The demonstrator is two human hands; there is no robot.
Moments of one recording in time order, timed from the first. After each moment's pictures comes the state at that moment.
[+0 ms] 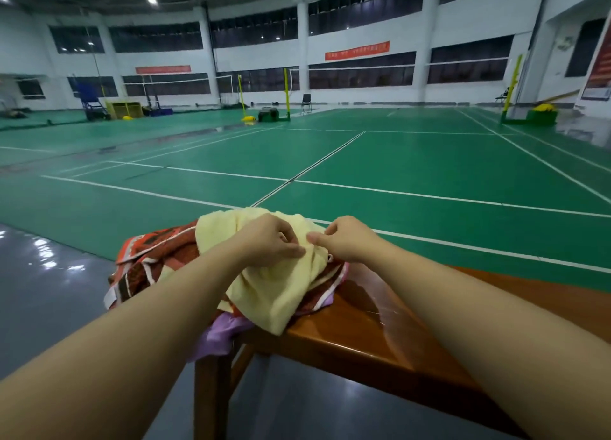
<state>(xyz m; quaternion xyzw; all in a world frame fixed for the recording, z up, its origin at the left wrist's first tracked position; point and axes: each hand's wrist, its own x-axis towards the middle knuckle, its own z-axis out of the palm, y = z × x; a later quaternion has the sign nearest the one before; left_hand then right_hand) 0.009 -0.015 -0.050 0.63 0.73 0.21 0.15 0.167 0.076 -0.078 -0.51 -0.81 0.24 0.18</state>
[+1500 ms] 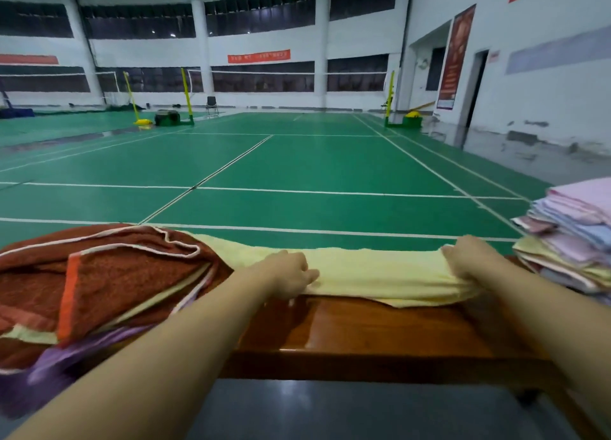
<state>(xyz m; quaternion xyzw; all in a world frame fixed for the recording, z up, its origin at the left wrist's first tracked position) 0.236 0.028 -0.095 0.78 0.61 0.03 0.13 0.554 0.046 -0.088 -0.83 -0.54 0.10 0.11</state>
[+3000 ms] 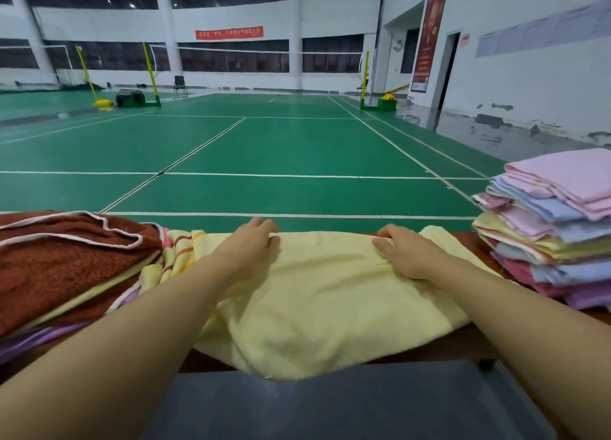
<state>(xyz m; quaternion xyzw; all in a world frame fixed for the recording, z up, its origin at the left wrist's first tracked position) 0.241 0.071 -0.127 0.79 0.60 0.12 0.06 0.559 0.061 -0.136 -0.71 -0.69 0.08 0.10</state>
